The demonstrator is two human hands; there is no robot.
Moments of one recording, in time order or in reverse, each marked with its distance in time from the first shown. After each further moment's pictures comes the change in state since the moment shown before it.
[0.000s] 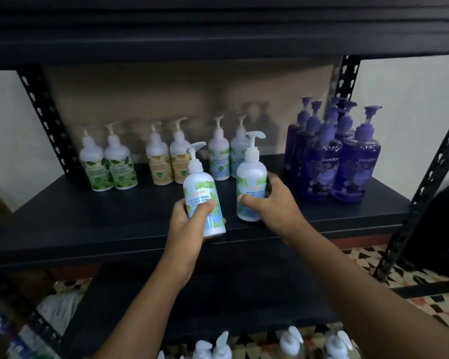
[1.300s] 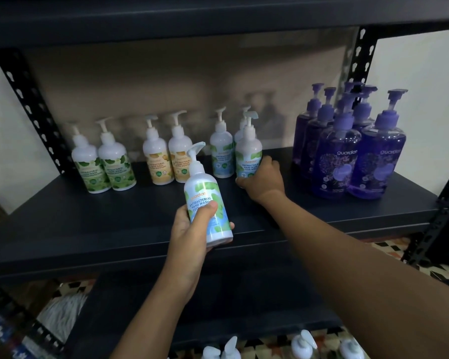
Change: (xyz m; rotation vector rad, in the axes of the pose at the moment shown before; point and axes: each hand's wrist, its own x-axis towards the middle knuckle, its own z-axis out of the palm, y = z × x) left_hand 0.004 -0.002 -0.001 -0.051 -0.025 -0.066; right_hand 0.092 0.015 0.037 -0.477 0.172 0.100
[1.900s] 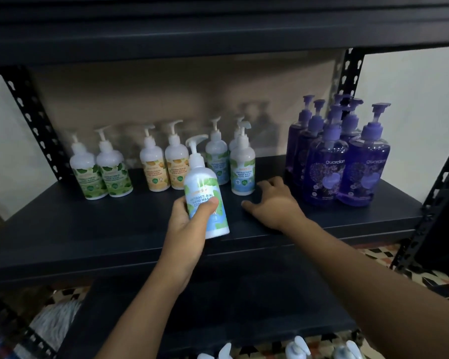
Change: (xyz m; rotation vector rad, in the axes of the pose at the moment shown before) left_hand 0.010 0.012 0.009 0.160 0.020 0.076; right_hand -0.030 0.023 -0.039 -0.437 -0.232 -0.081
